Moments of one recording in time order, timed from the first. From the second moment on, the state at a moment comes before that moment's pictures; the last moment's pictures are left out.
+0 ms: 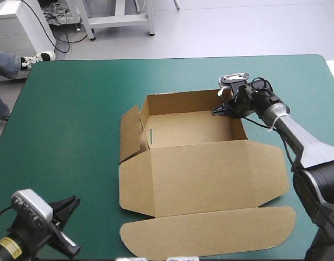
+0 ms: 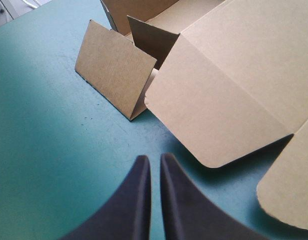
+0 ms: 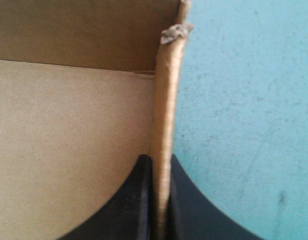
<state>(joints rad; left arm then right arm) -0.39 0.26 -0.58 -0.17 0.89 0.36 0.29 1.86 -1.51 -0.11 0.81 0.10</state>
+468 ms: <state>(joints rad) -0.39 0.05 -0.51 -0.05 0.94 0.22 0.29 1.89 -1.61 -0.09 0.92 0.08</state>
